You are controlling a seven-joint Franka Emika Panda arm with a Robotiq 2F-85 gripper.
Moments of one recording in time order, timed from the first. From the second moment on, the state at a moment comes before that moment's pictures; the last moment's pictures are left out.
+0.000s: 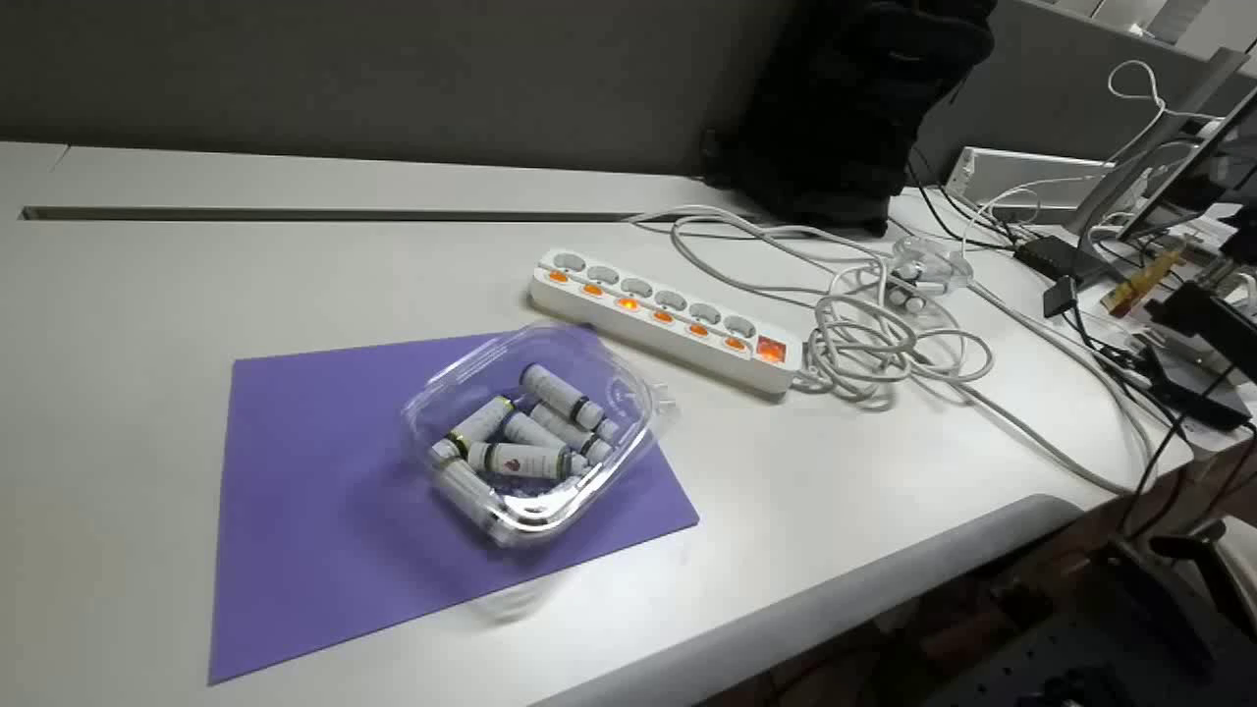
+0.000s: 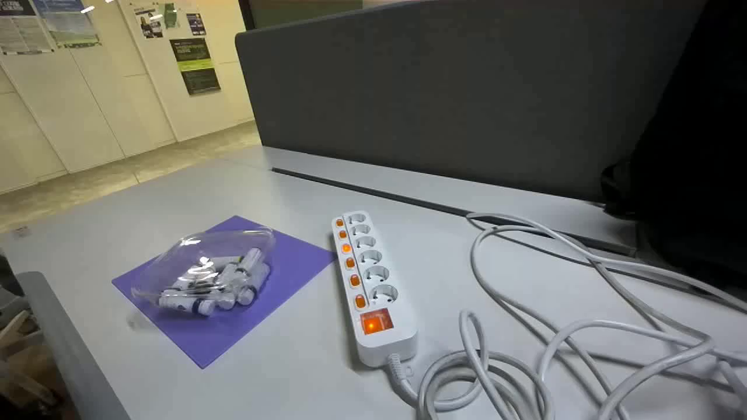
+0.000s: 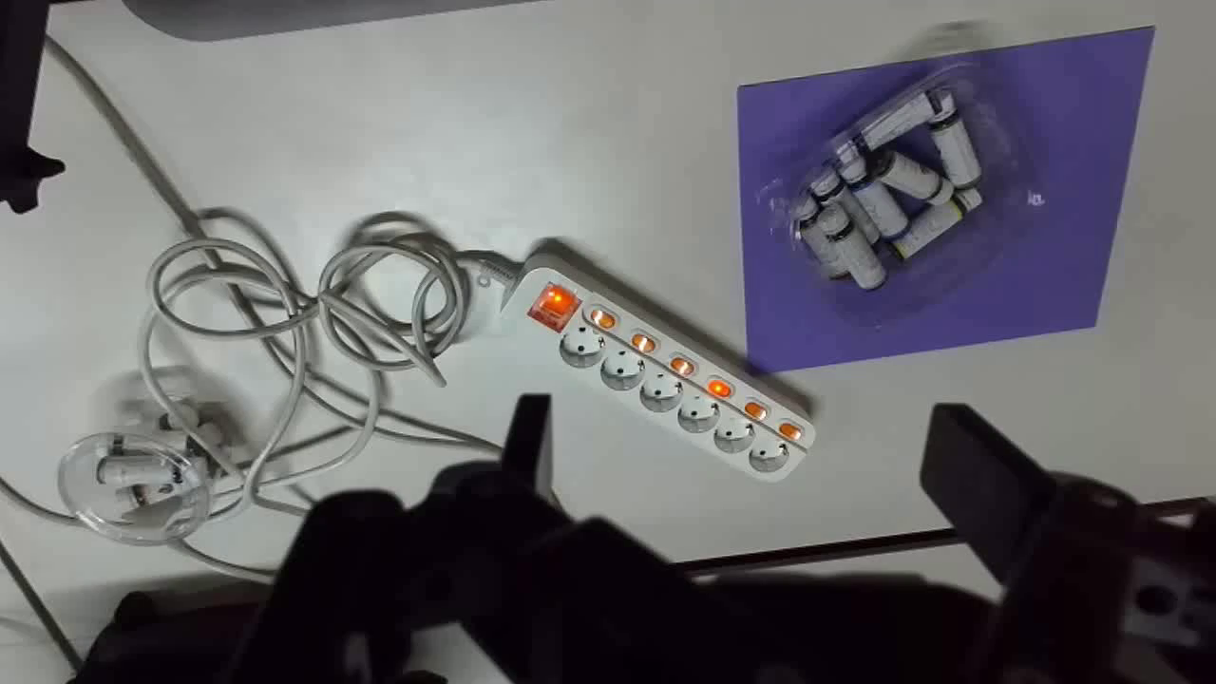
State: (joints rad) arm -0.08 -0.77 -0.10 -2.53 0.00 1.90 -0.02
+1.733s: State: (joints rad) arm -0.13 -0.52 -0.07 -2.62 0.02 2.42 0.08
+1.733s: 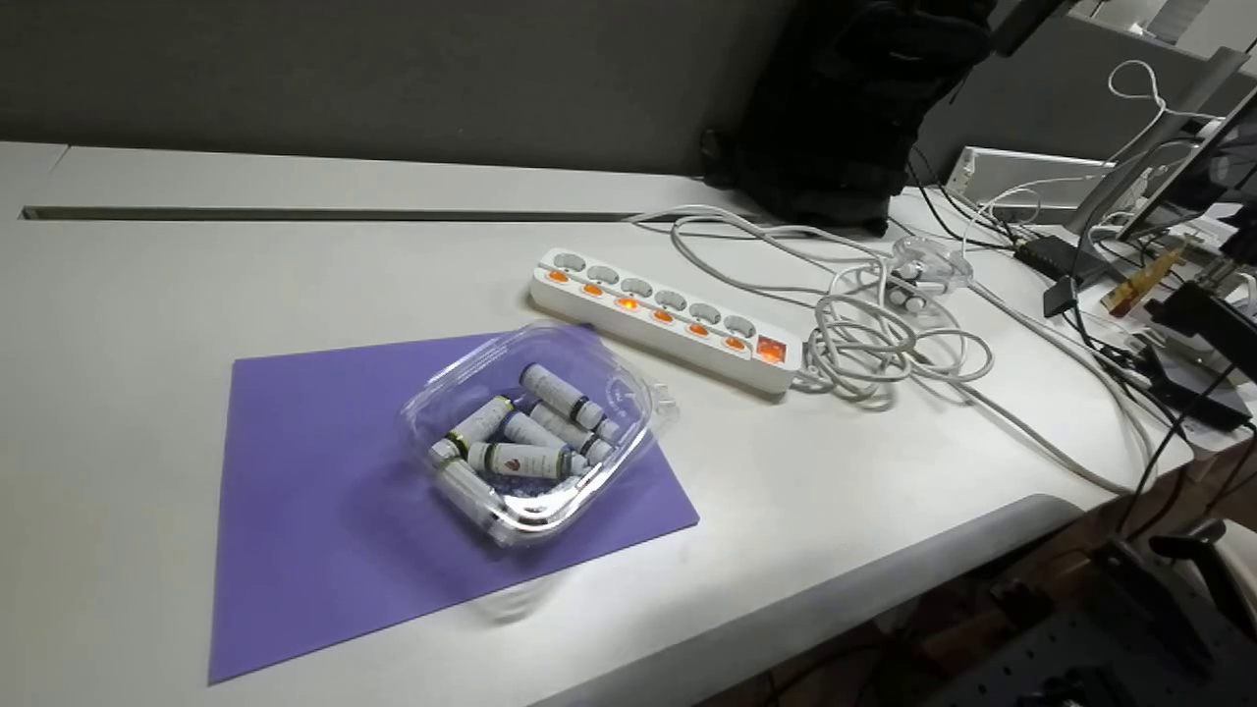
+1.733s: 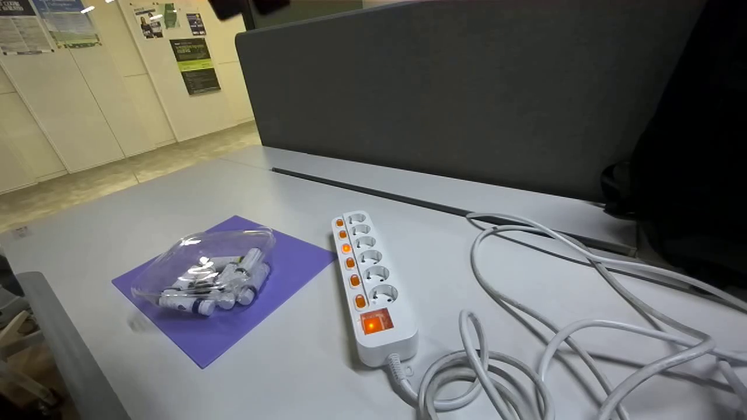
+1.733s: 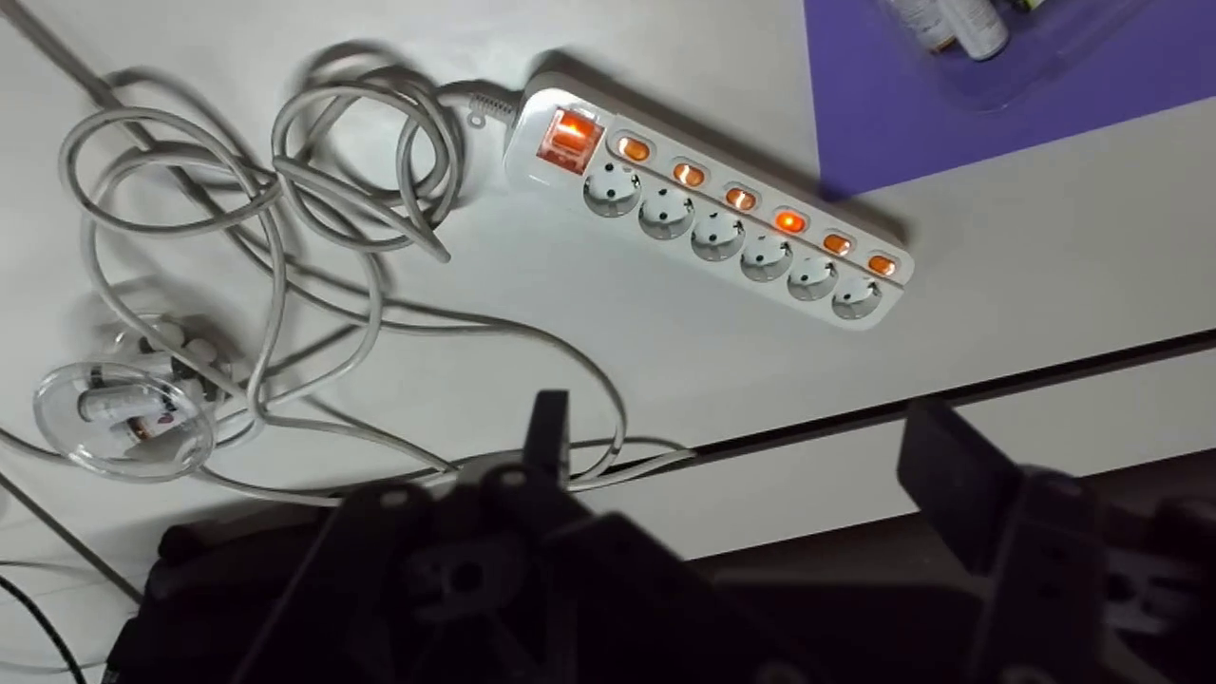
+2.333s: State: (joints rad) arm -0.14 -0.23 0.01 -2.59 -0.07 2.56 0.21
